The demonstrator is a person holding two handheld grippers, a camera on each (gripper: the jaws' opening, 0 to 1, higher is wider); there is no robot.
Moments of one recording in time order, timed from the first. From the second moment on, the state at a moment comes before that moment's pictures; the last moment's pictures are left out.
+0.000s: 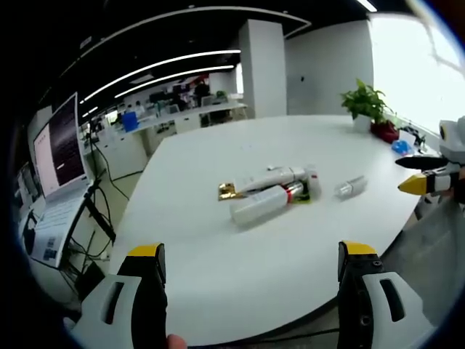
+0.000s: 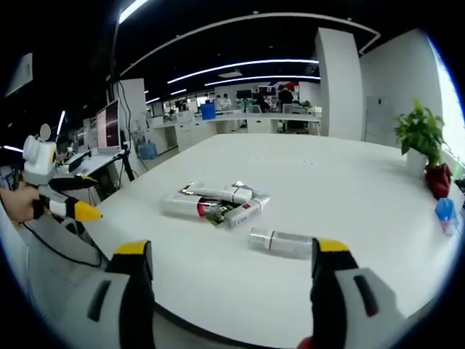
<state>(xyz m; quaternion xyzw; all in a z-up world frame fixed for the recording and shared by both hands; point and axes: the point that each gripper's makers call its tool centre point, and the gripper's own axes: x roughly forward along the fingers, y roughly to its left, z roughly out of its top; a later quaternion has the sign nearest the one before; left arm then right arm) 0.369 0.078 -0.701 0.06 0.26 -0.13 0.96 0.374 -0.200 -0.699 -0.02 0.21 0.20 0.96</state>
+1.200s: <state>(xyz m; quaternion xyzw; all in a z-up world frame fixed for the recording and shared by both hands) 0.395 0.073 -0.728 0.13 0.34 -0.22 0.91 0.378 -0.203 -0.701 -0.01 0.21 0.19 0.96</state>
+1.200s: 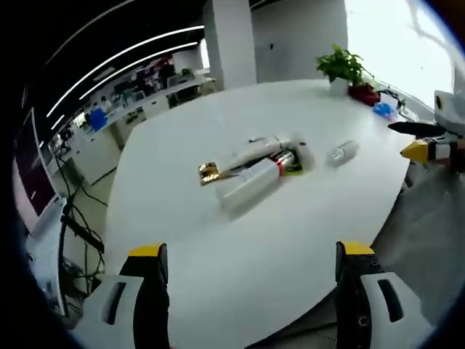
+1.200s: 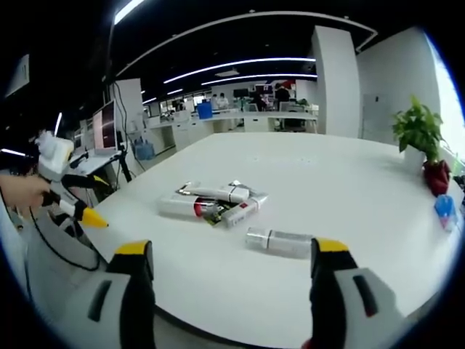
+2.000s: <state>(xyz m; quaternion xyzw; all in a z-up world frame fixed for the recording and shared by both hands) 0.459 0.036 -0.739 0.21 0.38 -0.34 0.83 0.378 -0.204 -0.703 -0.01 0.22 0.19 0.96</state>
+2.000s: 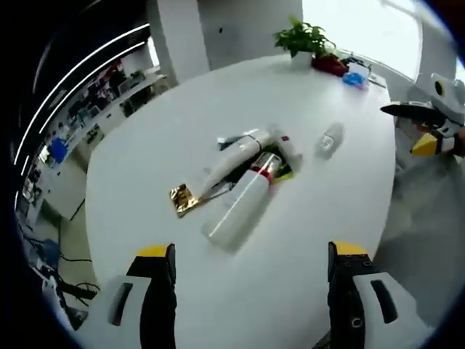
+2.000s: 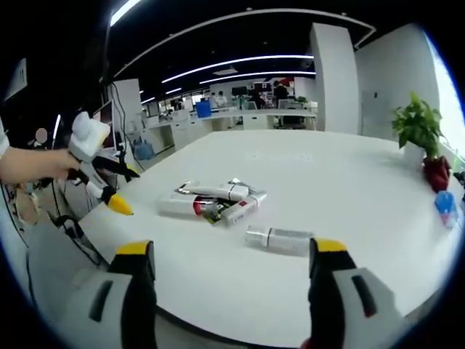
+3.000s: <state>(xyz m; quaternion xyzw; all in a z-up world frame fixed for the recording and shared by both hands) 0.509 -0.011 -0.785 0.32 0.43 -0.46 0.70 0.379 -0.204 -0.707 0.00 0.23 0.19 0.96</state>
